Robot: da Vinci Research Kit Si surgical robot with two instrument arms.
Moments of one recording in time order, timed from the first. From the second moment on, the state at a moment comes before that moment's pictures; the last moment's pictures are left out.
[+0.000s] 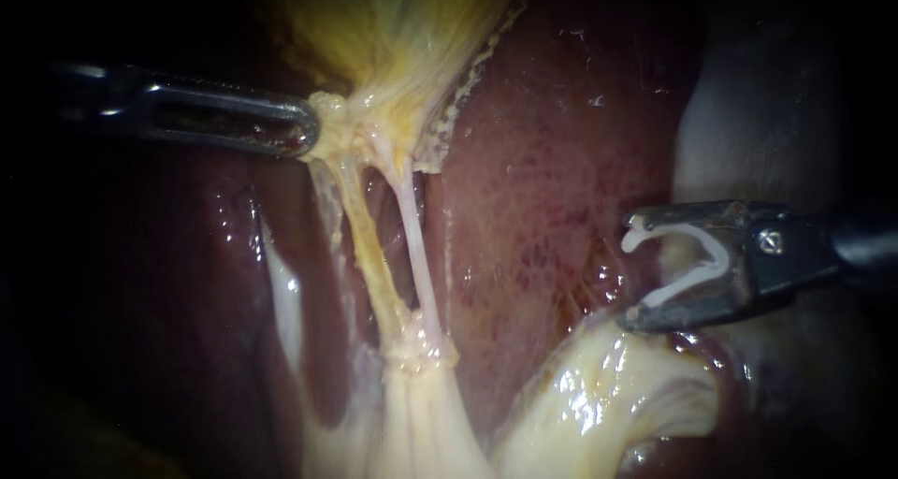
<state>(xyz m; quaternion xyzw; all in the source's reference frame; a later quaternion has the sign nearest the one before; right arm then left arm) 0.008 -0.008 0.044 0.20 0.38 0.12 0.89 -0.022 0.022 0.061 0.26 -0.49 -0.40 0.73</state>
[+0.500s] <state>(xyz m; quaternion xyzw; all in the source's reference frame) 0.013 -0.008 0.045 0.22 0.40 0.12 0.88 -0.022 0.022 0.061 0.26 -0.49 -0.40 0.73</state>
